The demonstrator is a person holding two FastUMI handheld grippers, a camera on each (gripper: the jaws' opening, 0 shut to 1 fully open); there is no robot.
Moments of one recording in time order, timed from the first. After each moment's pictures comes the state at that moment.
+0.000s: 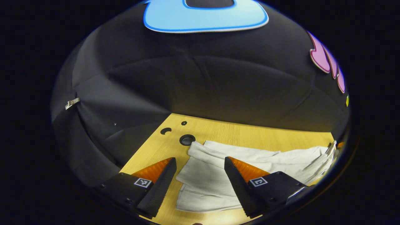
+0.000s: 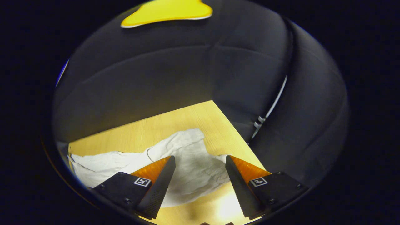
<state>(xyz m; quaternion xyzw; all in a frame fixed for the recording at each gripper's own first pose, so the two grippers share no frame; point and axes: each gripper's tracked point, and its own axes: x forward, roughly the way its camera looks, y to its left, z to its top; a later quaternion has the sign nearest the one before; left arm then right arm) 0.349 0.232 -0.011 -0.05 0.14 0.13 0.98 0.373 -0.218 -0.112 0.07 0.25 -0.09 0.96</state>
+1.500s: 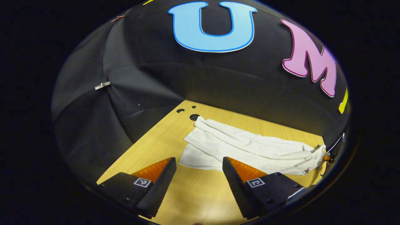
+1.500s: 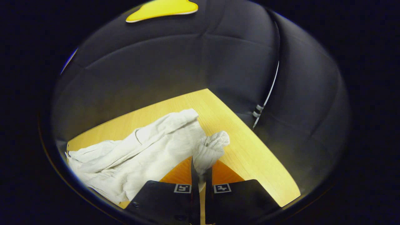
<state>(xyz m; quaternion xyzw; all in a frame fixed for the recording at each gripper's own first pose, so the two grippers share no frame) 0.190 0.165 -0.019 -0.09 0.17 0.16 0.97 0.356 -0.223 -0.144 0.03 0.21 -0.09 0.97</state>
